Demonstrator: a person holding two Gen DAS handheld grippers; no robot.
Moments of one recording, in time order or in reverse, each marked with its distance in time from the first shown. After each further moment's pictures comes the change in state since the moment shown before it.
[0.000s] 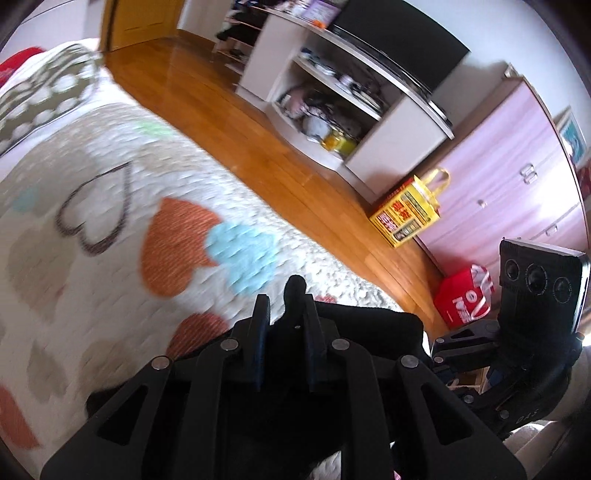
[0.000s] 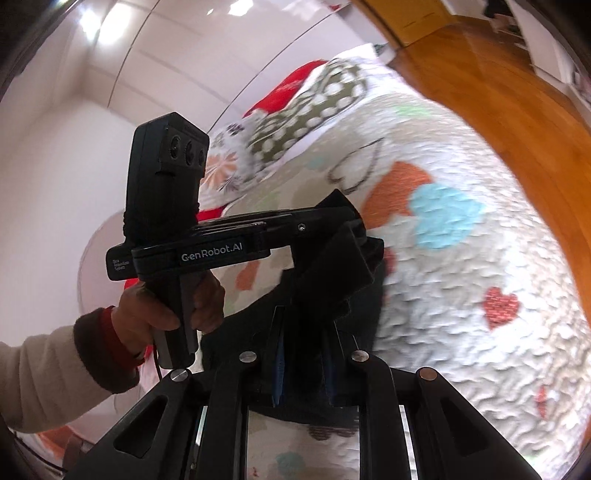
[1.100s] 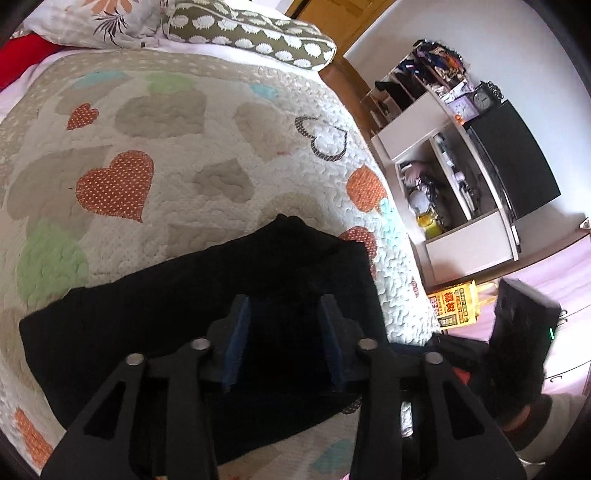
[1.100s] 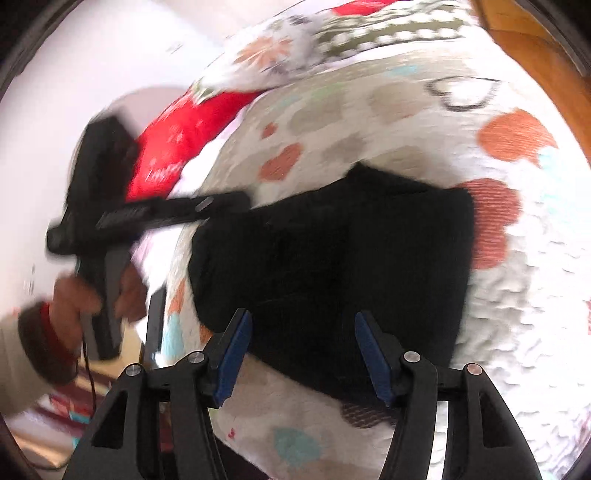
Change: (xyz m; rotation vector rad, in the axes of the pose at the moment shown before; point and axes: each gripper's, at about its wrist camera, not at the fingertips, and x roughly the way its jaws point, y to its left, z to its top) left arm -0.106 0.090 -0.179 -0.550 -0.185 0.194; right arm 0.106 0.057 -0.048 -0.214 0.281 -0.072
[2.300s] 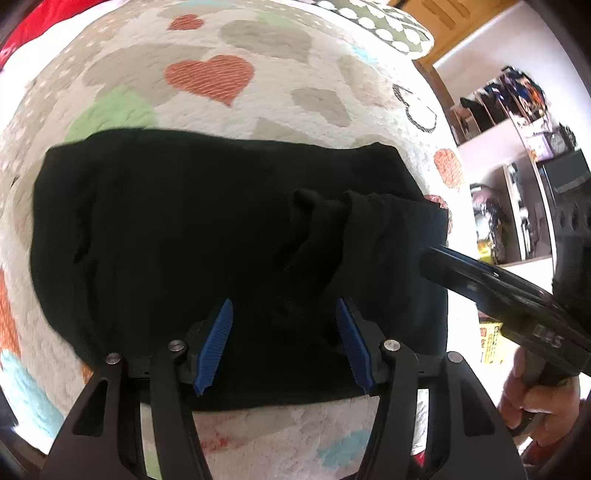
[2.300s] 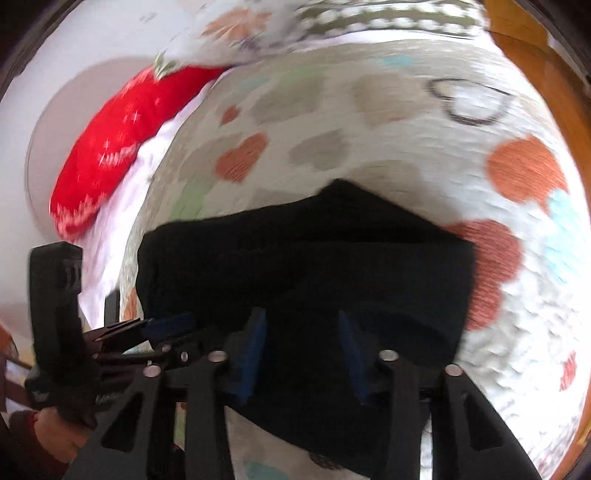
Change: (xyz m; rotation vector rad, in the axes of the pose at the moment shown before) left arm 0.020 0.025 -0.075 -0.288 0.041 0.226; right arm 0.061 0.031 0.047 -0.104 0.154 -0.168
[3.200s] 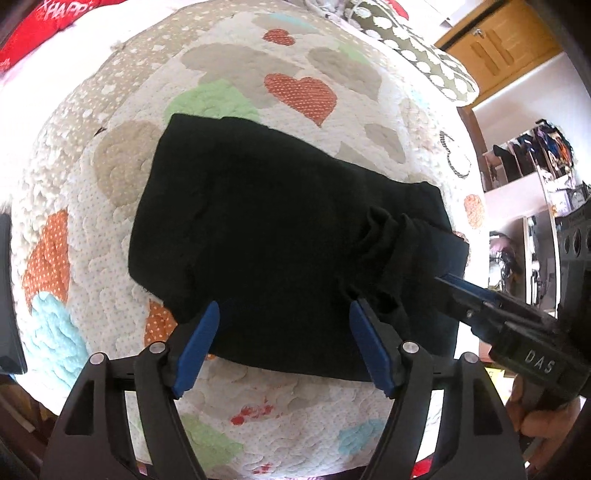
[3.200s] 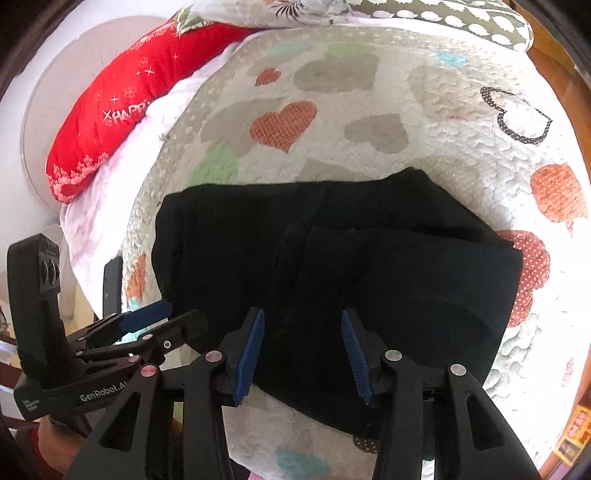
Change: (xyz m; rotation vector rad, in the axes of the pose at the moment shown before) left arm -0.037 0.045 -0.017 -0.190 -0.063 0.068; right arm 0.001 0.055 -0.004 -0.060 0.115 -0.054
